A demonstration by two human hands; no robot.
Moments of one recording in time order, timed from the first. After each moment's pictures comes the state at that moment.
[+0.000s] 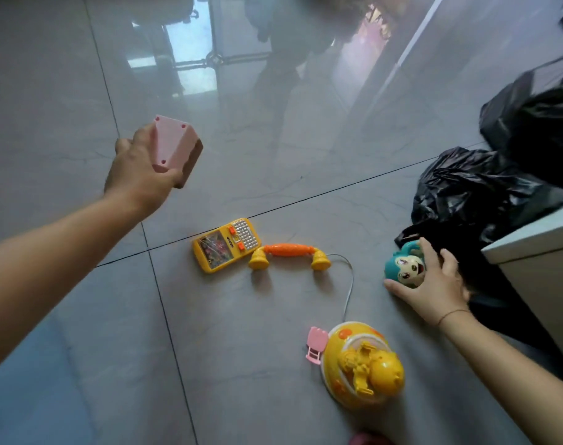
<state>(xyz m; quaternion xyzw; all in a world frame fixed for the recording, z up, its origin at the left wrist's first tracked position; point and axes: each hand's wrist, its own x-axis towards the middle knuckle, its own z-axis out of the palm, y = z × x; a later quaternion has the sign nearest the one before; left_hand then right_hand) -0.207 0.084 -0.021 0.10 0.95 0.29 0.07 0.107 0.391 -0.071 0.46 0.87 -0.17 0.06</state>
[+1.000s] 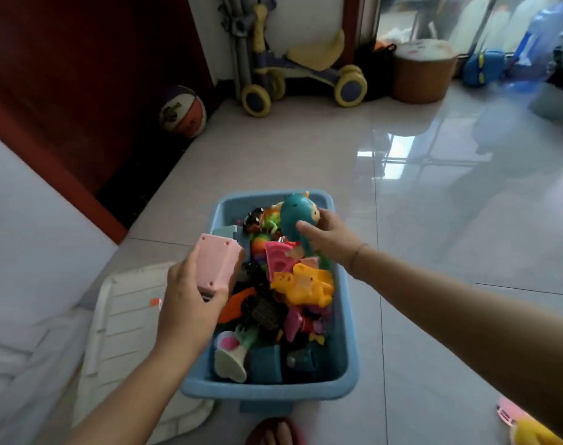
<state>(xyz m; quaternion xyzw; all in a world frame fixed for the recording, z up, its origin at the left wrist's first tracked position) 0.053 -0.274 0.113 -0.16 0.93 0.32 -0.10 -0.075 -0.060 0.105 -0.01 0.78 -0.59 0.19</state>
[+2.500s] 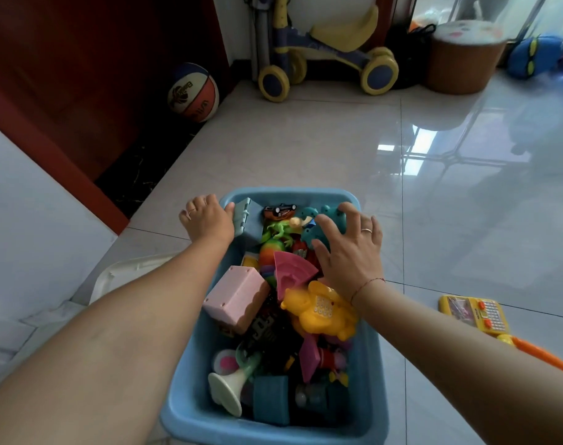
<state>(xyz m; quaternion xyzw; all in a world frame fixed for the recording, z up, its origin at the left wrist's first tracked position) -0.149 -0.319 0.047 -0.26 0.96 0.06 -0.04 -0.103 -0.080 0.039 -0.12 0.98 -0.15 -0.11</state>
